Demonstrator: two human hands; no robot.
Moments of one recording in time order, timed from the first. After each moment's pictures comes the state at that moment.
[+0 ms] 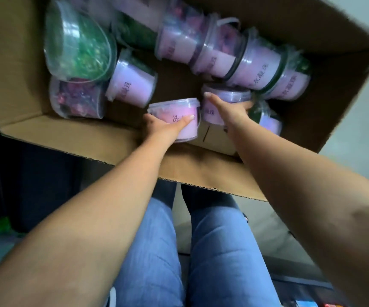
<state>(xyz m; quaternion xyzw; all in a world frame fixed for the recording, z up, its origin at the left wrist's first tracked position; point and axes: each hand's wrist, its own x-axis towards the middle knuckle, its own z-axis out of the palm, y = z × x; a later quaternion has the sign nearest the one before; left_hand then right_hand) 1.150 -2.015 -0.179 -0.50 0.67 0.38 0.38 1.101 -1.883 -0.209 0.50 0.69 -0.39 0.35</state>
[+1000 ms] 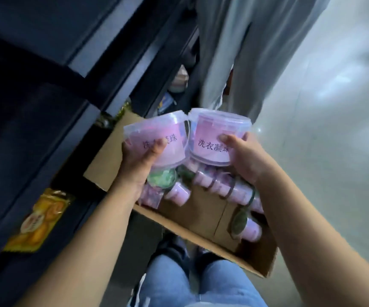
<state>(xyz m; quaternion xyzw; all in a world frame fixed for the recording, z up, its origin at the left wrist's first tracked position) 1.112 -2.150 0.178 -0.25 0.62 0.74 -0.06 1.026 -1.956 0.175 0.03 0.61 -0.72 0.33</state>
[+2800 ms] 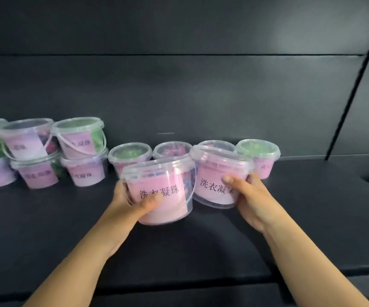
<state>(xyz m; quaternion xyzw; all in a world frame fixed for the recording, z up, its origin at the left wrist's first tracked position) 1.568 -2.452 0.411 -0.37 0.58 0.54 -0.49 1.326 -2.447 0.410 -0.46 0.38 -0.62 0.52</state>
